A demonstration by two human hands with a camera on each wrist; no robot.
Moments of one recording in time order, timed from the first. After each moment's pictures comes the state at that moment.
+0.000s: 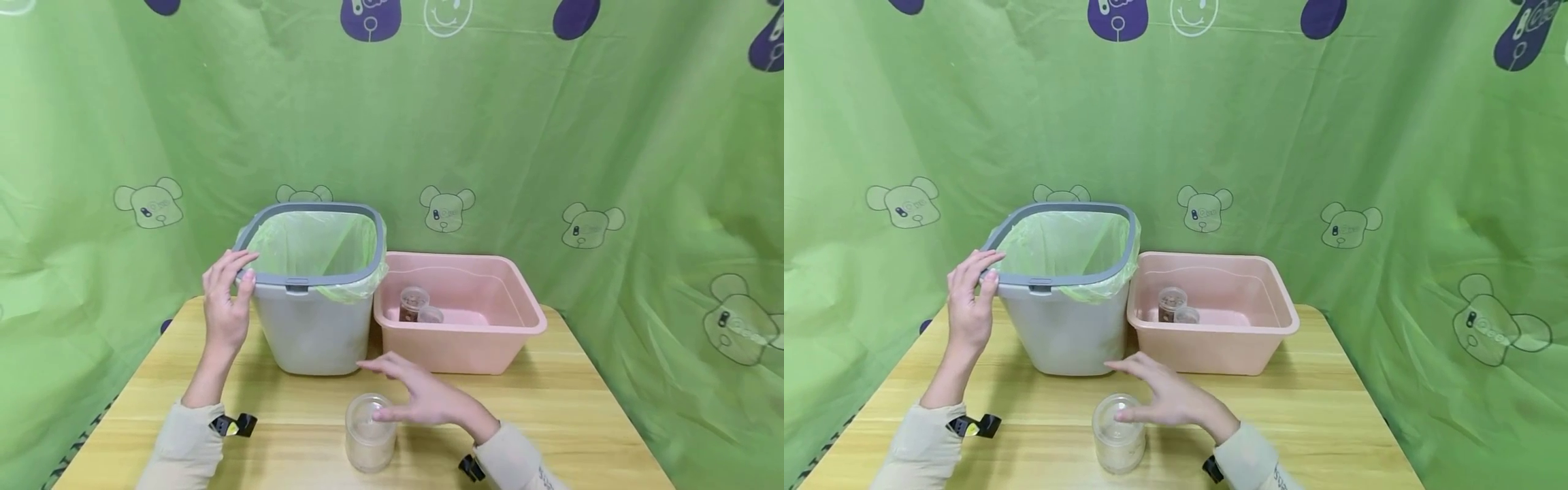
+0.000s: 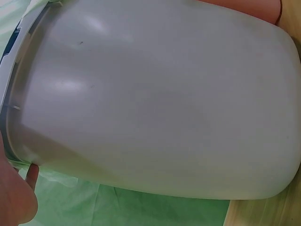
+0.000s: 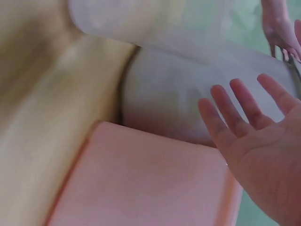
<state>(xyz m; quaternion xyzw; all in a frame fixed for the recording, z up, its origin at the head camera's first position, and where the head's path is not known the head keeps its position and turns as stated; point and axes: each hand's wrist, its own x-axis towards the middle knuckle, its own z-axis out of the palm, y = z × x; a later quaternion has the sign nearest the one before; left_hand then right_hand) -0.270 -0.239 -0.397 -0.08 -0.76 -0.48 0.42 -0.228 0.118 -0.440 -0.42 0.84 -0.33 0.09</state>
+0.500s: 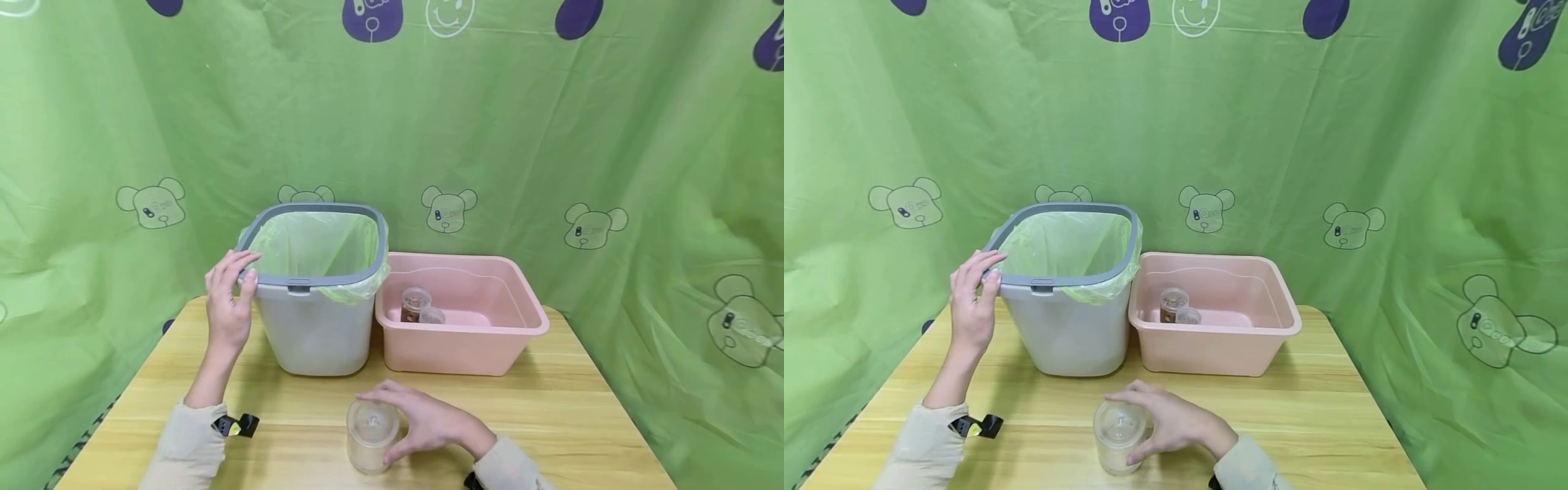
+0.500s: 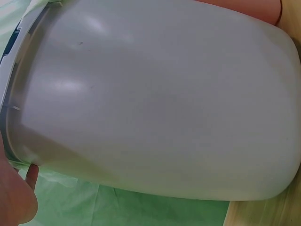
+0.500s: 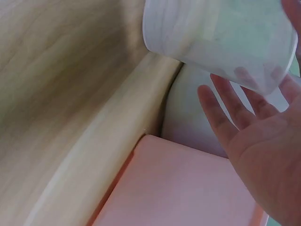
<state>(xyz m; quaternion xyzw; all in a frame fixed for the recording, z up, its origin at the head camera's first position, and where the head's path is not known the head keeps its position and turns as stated) -0.272 -0.239 -0.399 -0.08 -0.76 -0.48 0.43 -0.223 0.121 -0.481 -0.47 0.83 -0.28 0.13</state>
